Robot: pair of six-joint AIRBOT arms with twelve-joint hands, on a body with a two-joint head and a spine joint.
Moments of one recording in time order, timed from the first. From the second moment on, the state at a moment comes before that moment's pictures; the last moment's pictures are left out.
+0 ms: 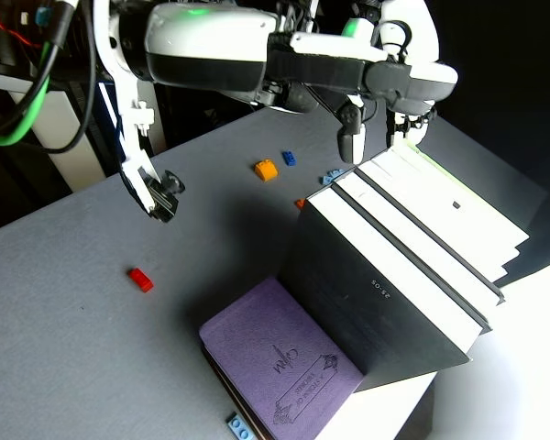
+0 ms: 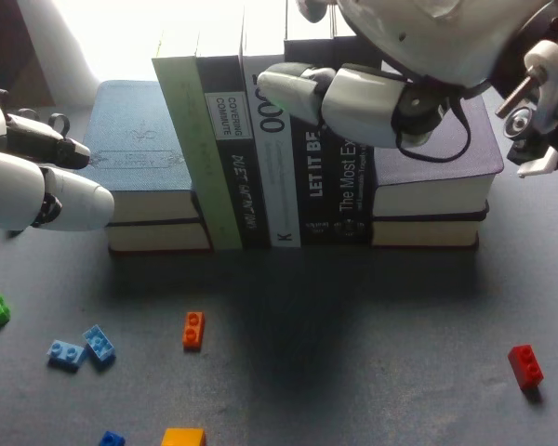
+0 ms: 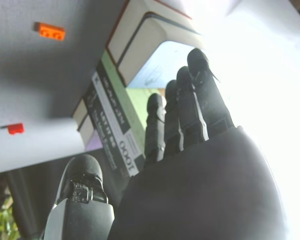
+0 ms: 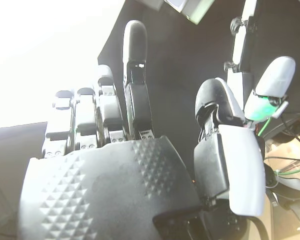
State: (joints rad) left arm -0.16 -0.53 0.72 0.48 0.69 0.39; right arm 0.01 -1.04 0.75 0.64 0.68 -2.14
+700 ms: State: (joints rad) left arm -0.16 -0.53 0.72 0.48 0.70 0.39; right arm -0.04 -1.04 0.72 0.68 0.71 -2.15
